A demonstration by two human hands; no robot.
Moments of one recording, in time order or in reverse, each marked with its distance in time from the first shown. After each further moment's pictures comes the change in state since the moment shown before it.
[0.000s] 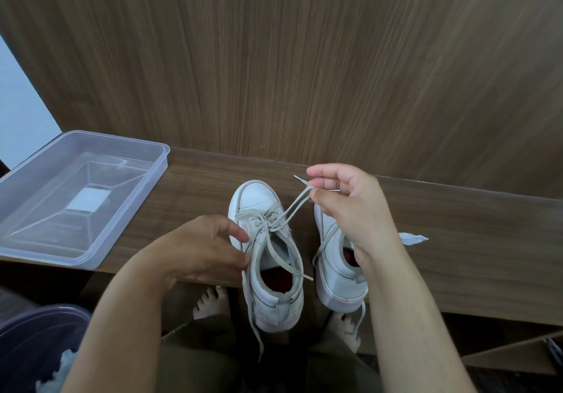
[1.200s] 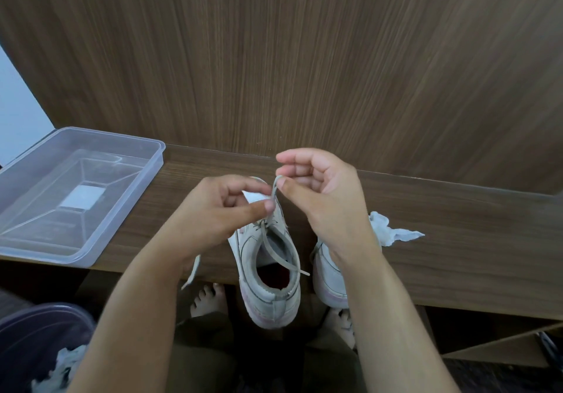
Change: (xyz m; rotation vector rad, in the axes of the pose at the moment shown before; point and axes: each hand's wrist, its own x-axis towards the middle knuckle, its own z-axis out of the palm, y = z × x) left_hand 0.002 0.024 0.013 -0.063 0.213 0.523; right_hand -0.009 -0.014 0.022 0.090 -0.094 -0.241
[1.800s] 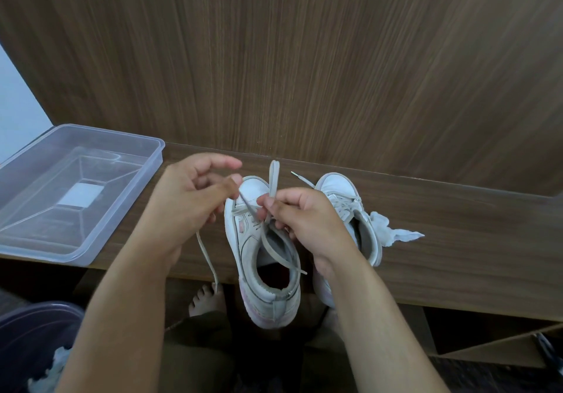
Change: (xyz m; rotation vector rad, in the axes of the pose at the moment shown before) left_hand 0.000 -0.003 -0.012 -0.093 0.269 0.036; right_hand -0.004 0.027 0.013 0.031 -0.187 0.355
